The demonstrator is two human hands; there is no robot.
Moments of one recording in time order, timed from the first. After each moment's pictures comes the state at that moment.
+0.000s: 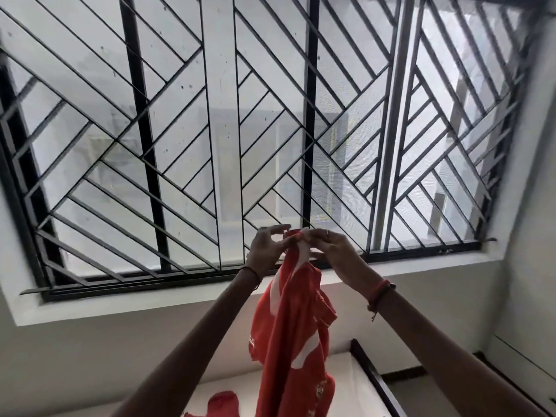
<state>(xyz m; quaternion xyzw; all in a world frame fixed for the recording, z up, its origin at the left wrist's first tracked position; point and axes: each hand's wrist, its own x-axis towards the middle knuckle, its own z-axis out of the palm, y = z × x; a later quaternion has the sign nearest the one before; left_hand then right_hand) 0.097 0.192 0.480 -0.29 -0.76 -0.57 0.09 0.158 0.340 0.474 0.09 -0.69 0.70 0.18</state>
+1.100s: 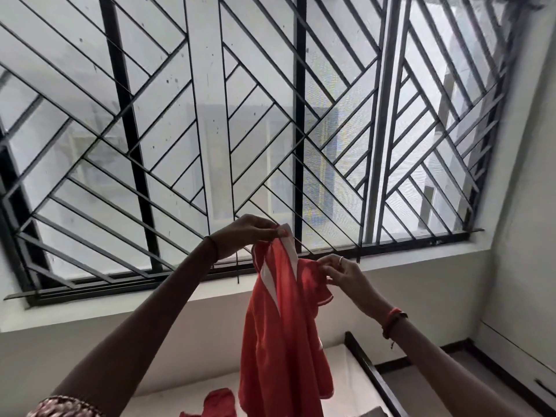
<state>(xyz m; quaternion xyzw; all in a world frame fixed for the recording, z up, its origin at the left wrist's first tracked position) 0.073 0.160 0.513 -0.42 -0.74 -0.50 -0.15 0.169 0.386 0.403 0.01 -0.79 0.58 0.21</state>
